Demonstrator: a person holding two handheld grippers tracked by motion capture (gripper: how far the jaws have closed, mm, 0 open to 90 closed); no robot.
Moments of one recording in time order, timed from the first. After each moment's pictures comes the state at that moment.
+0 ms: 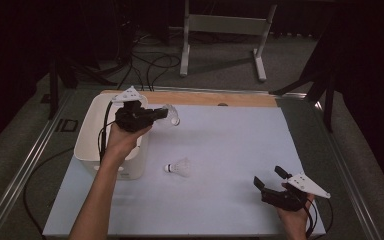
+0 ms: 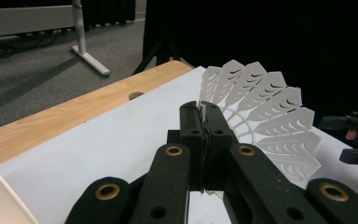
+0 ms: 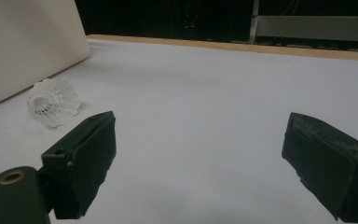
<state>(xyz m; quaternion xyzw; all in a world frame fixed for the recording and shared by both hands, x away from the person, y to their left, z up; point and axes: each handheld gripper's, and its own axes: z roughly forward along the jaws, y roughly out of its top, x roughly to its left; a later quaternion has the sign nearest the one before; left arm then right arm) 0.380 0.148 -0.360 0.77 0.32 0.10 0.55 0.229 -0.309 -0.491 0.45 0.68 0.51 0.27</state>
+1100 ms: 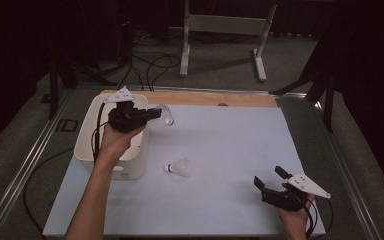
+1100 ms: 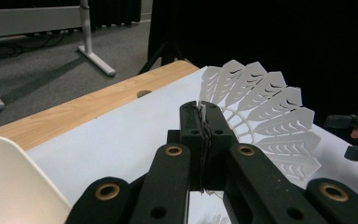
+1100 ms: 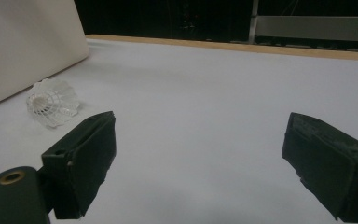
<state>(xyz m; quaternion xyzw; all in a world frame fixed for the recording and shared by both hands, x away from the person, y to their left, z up) 0.378 0.165 -0.361 0.76 0.33 0.11 0.55 0.229 -0.310 -0.491 0.45 0.68 0.51 0.27</state>
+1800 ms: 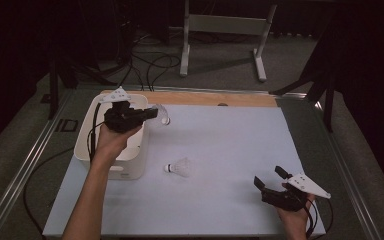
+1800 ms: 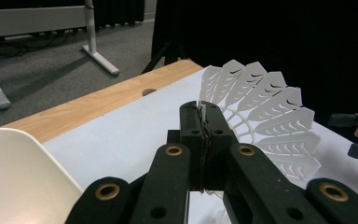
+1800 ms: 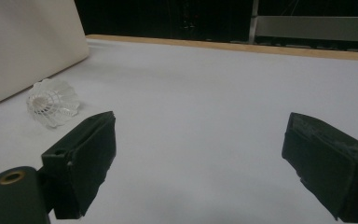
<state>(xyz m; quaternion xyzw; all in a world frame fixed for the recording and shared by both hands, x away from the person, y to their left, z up) 0.377 0.174 -0.360 0.76 0.34 0.11 0.54 0.229 -0.310 -0.491 0.45 0.68 0.51 0.27</state>
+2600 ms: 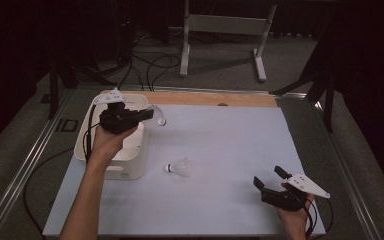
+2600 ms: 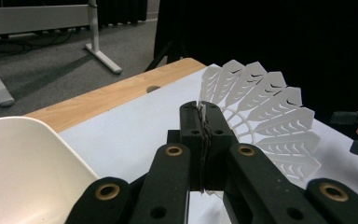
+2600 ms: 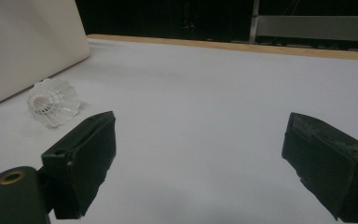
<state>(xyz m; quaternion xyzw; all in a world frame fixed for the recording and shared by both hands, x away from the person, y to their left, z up) 0.375 0.184 -0.364 0.76 0.34 0.11 0.54 0.229 -0.309 -0.491 0.45 0.68 0.51 0.27</state>
